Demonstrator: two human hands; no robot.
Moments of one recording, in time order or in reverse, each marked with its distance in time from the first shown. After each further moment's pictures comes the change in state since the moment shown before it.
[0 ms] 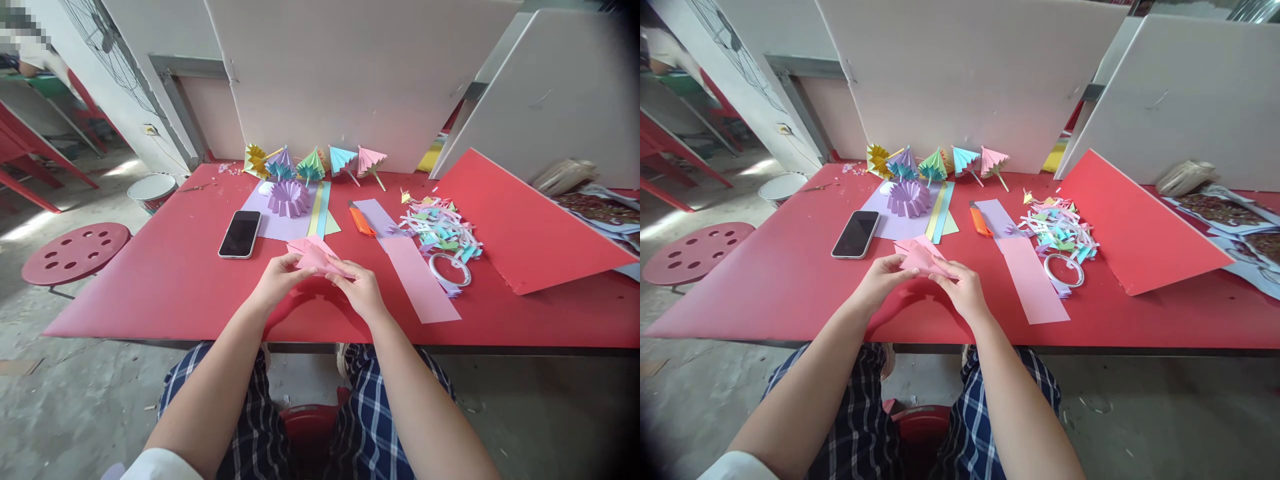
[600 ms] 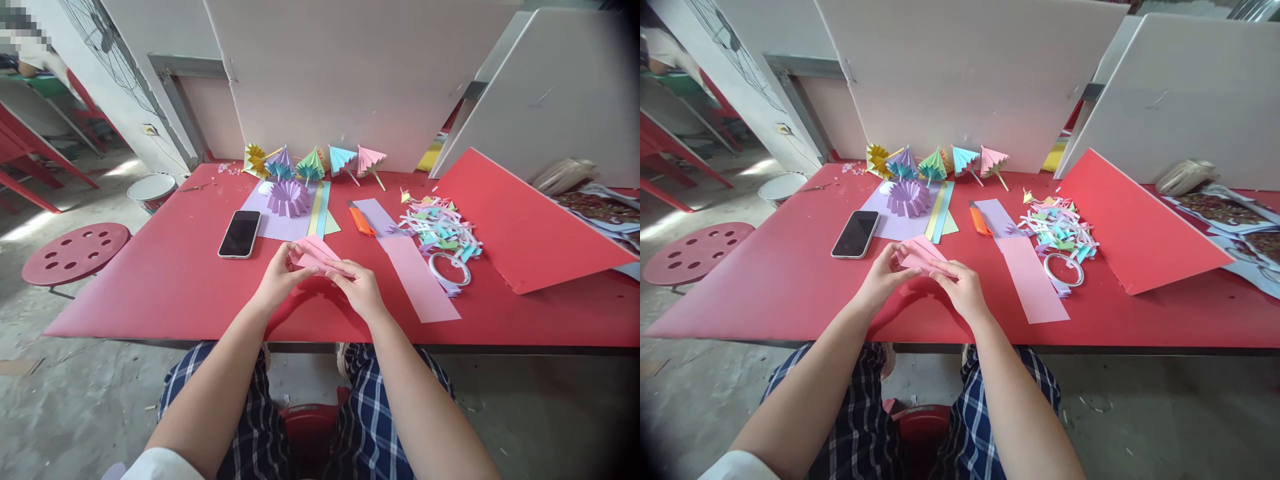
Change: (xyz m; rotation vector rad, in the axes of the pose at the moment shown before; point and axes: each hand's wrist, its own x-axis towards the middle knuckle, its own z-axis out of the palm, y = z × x) left_hand 0.006 -0.009 0.004 -0.002 0.150 0.128; right_hand 0.000 -0.004 0.000 0.054 -0.013 0.014
